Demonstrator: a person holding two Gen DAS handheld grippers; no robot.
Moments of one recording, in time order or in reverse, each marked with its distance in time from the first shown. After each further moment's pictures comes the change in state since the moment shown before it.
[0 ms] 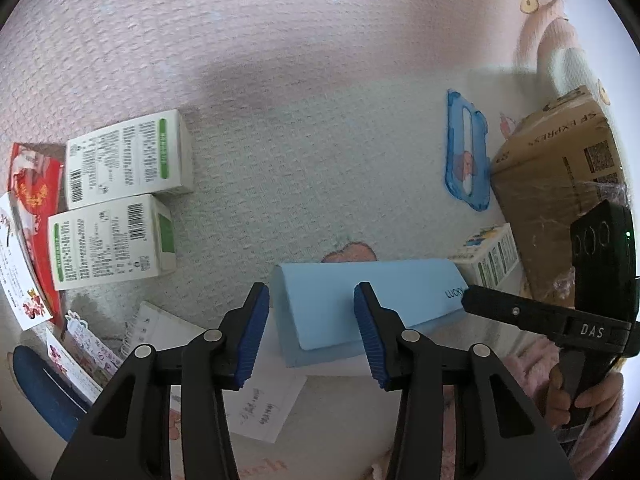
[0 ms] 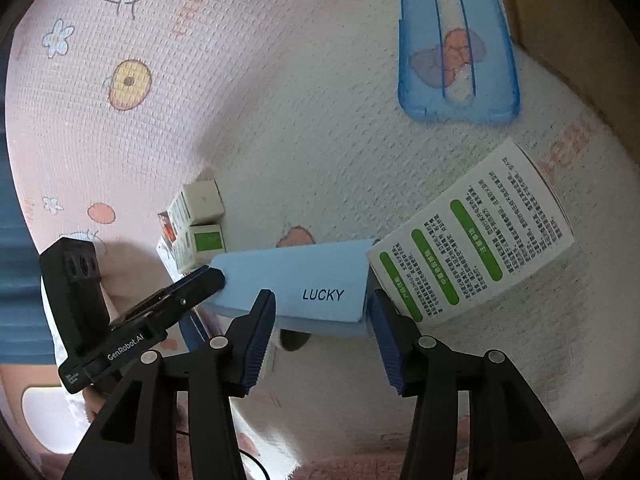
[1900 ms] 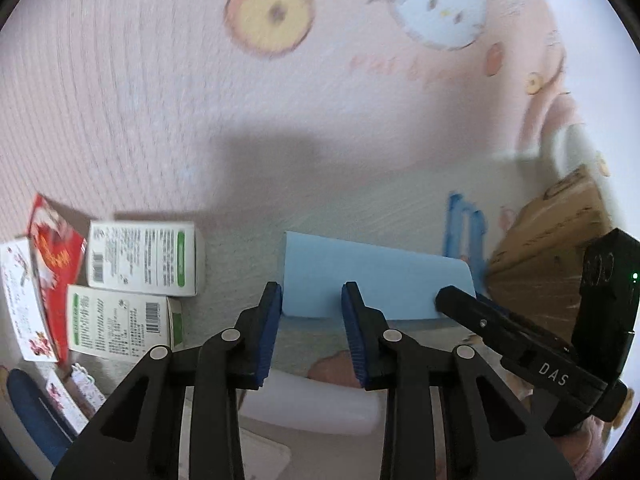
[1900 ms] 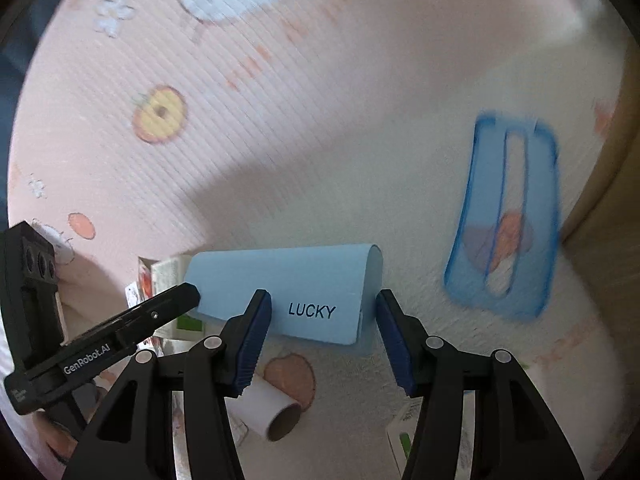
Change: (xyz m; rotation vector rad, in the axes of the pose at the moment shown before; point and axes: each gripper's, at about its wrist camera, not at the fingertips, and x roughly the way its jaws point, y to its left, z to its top) left arm -0.046 0.003 0.030 -0.093 -0.339 0.028; right arm -0.008 0.050 0.040 -0.320 -0.322 -0.145
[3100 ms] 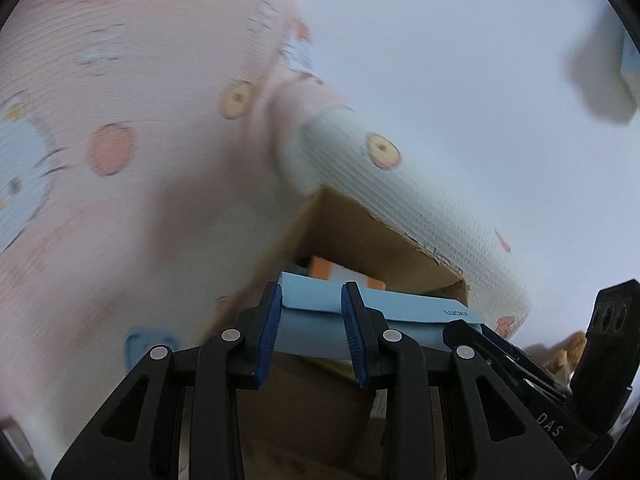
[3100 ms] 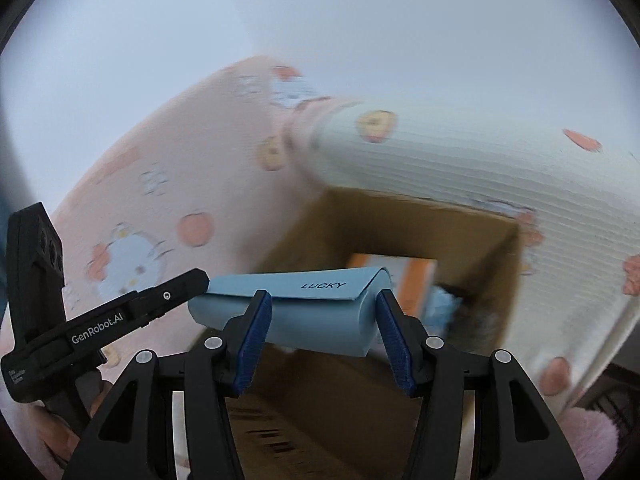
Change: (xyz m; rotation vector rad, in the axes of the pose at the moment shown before) left arm -0.005 -0.381 0.088 0.418 -0.062 -0.416; right arm -0.320 -0.151 0.042 0.284 -0.519 -0.393
